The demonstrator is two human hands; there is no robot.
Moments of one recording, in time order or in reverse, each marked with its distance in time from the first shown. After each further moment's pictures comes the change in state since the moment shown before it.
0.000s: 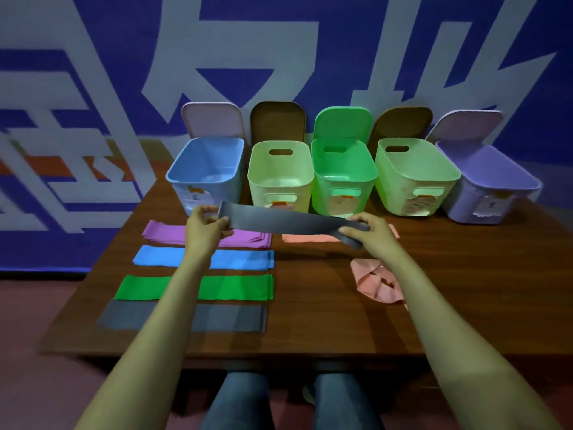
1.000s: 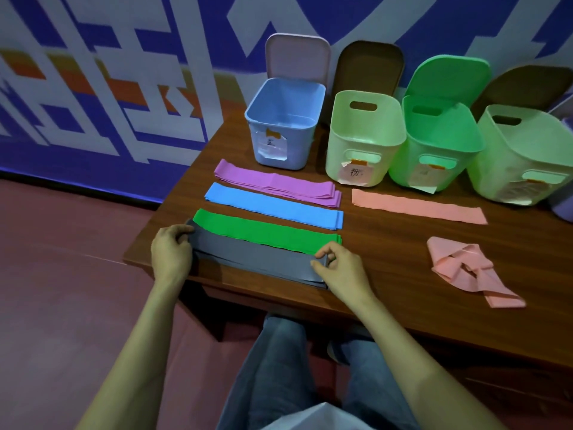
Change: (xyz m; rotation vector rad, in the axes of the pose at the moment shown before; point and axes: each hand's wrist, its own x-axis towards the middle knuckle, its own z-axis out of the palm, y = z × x) left_hand -0.052 -0.107 -0.183 0.650 0.395 -0.033; right_hand -0.095 -0.012 0.190 -0.168 -0.211 -0.090
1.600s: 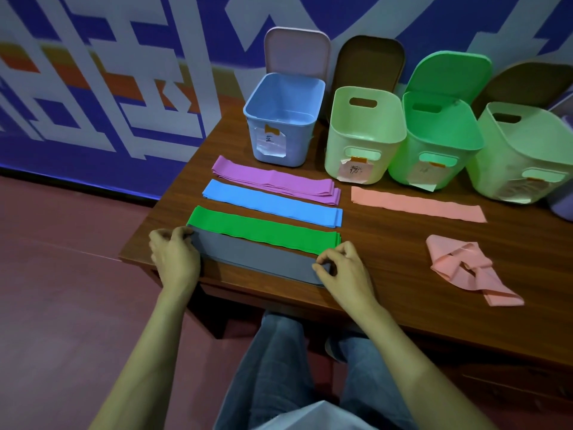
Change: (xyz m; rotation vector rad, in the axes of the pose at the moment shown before) left_hand -0.015 -0.004 0.015 0.202 0.040 0.023; right_hand -0.011 0.009 0.000 -0.227 0.065 -0.115
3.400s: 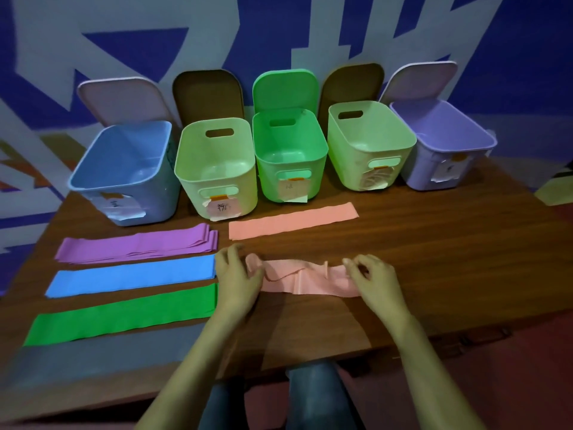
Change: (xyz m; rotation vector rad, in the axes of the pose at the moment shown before) left_hand -0.114 0.245 0.132 -0.301 -0.612 0.342; right_hand -0.020 0.173 -0.156 0.089 0.326 0.410
